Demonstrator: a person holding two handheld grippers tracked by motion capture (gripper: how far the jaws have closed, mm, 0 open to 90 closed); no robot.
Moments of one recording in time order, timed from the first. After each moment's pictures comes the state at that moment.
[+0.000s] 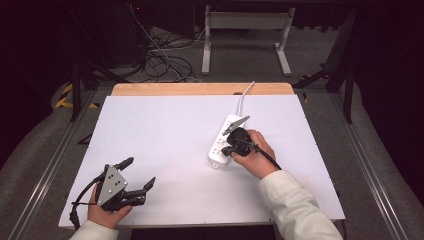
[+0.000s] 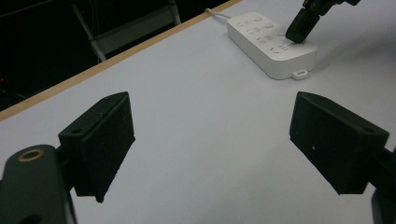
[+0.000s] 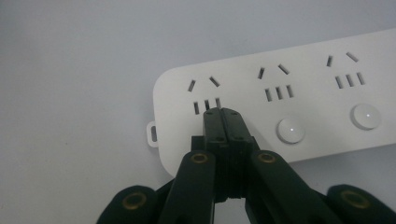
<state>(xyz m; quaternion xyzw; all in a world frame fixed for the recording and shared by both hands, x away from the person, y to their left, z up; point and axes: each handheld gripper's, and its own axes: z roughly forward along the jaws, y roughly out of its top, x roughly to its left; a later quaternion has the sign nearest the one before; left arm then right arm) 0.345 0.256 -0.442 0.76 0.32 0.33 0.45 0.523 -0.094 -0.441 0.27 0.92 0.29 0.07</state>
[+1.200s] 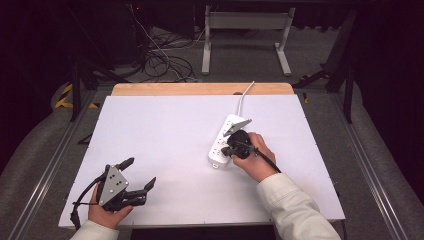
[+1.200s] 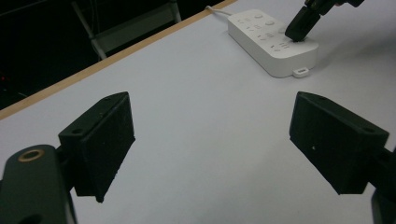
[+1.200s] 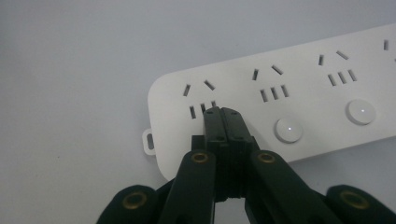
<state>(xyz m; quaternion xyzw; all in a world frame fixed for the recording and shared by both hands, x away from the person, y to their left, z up) 0.345 0.255 -0.443 0.76 0.32 0.33 0.45 0.516 -0.095 -0.446 0.28 0.90 0.31 0.10</state>
